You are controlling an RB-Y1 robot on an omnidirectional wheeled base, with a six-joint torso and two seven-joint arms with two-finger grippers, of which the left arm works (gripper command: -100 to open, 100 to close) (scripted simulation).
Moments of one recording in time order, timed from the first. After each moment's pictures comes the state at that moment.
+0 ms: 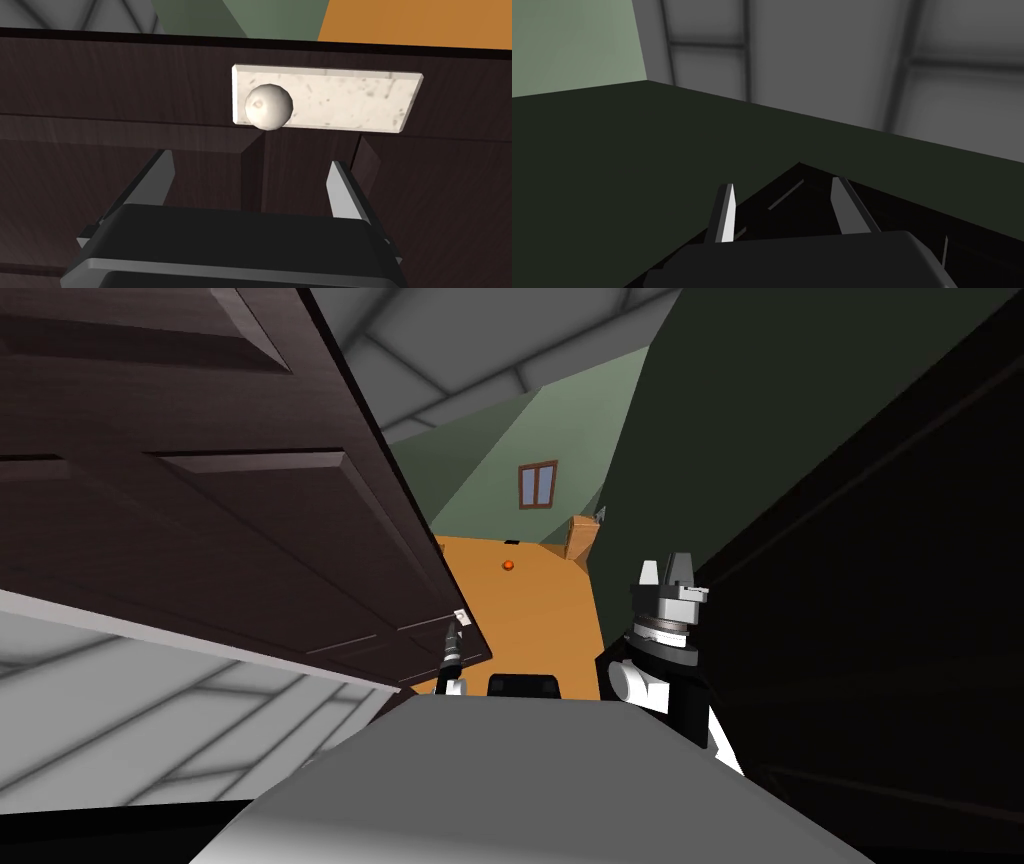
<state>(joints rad) 0.18 0.06 0.11 -0.98 0.18 -0.75 -0.06</state>
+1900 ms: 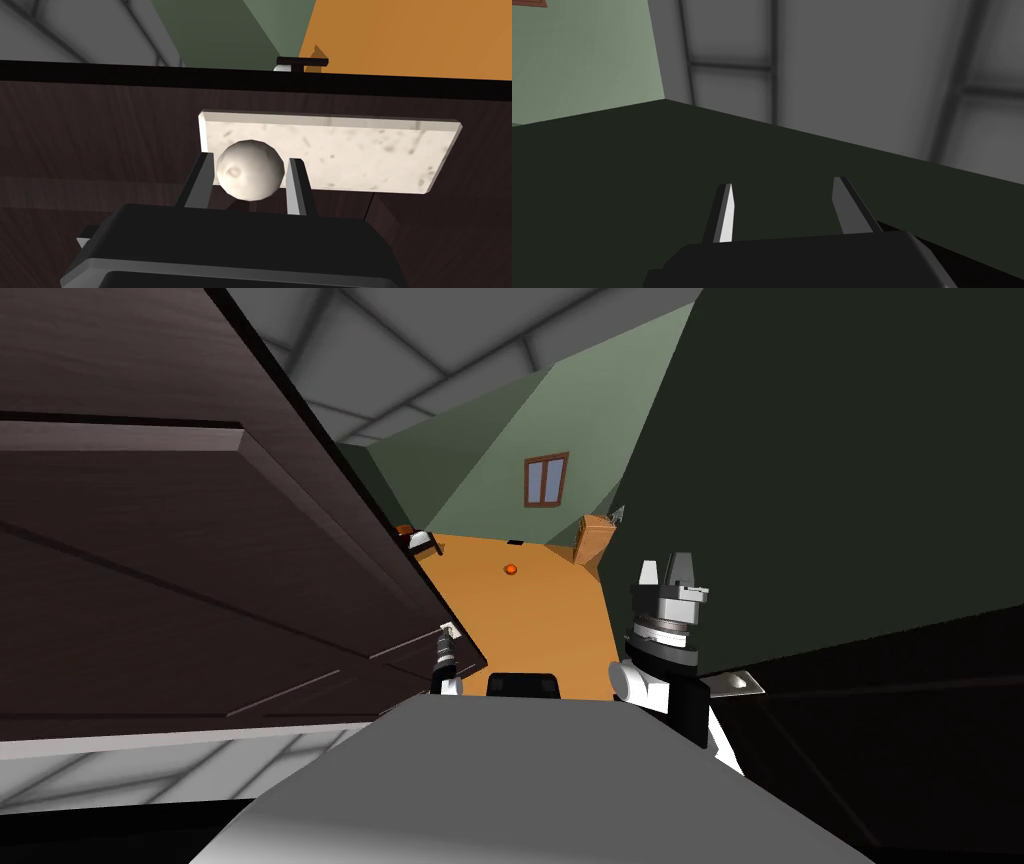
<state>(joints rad) 0.17 0.05 0.20 -0.98 0.23 -0.74 -0.09</state>
